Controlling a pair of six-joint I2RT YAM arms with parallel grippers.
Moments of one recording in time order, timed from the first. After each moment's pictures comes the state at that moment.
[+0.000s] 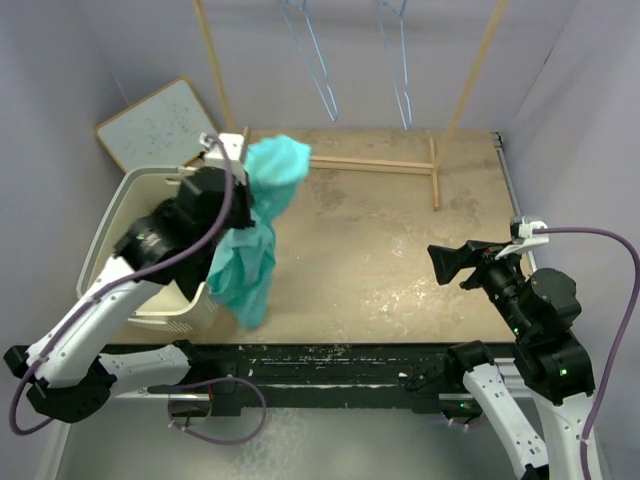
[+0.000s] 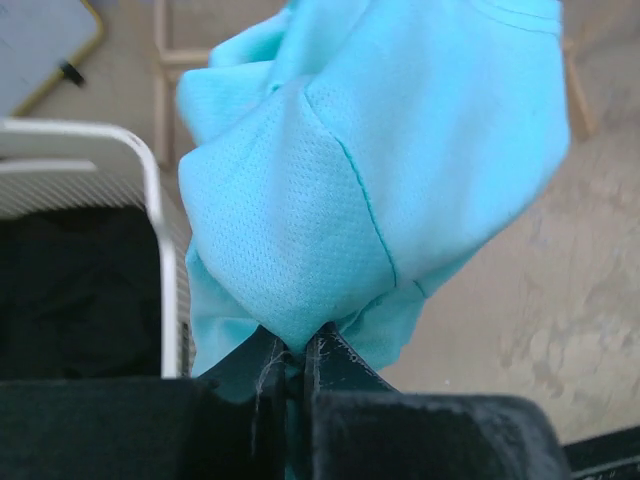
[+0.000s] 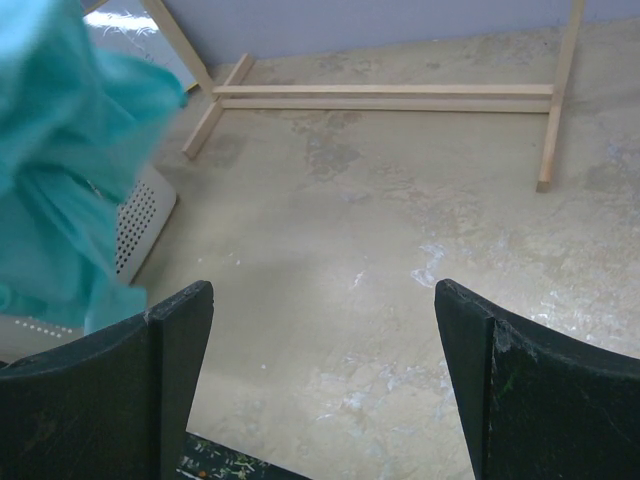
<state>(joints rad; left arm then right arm) -0.78 1.12 1.36 -0.80 -0.45 -0.38 0.25 0.39 0.96 -0.70 -0.07 0.31</state>
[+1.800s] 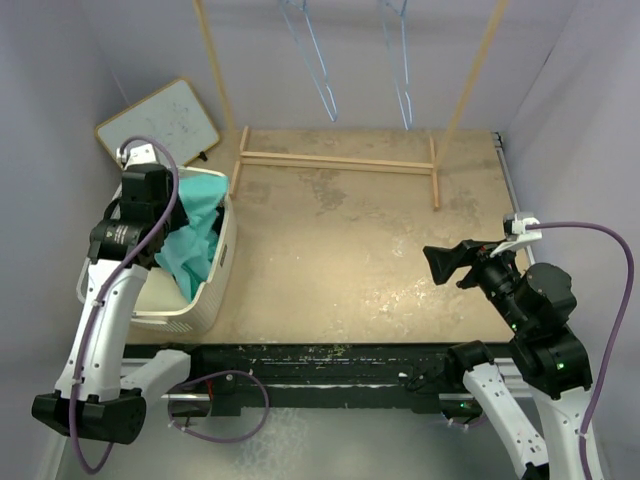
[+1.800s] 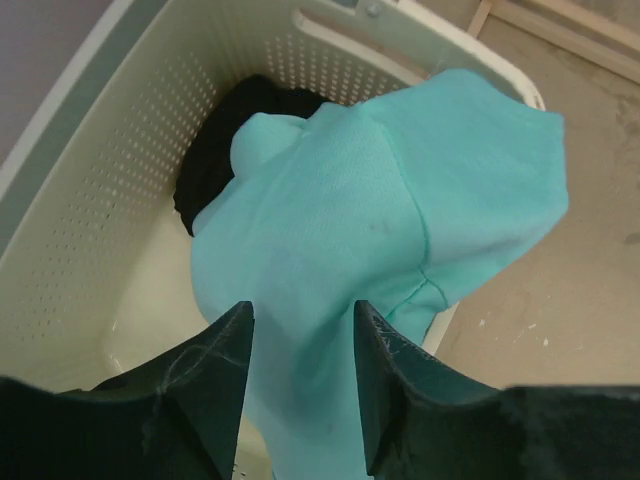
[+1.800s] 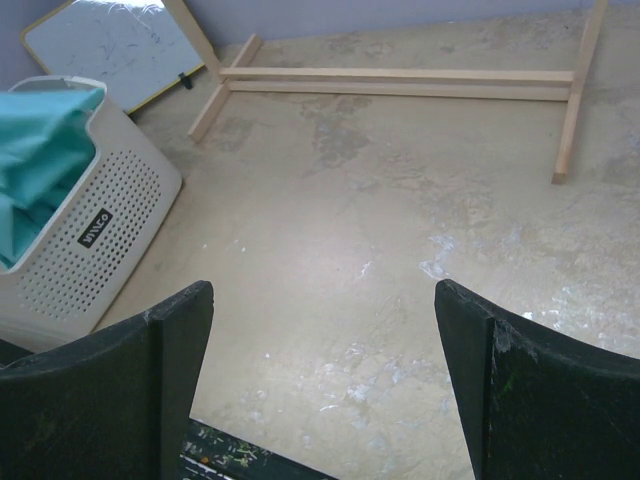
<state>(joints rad) -0.11 1.04 1.31 -0.91 -0.39 -0.33 0.25 0.41 0.95 -0.70 -0.10 0.31</state>
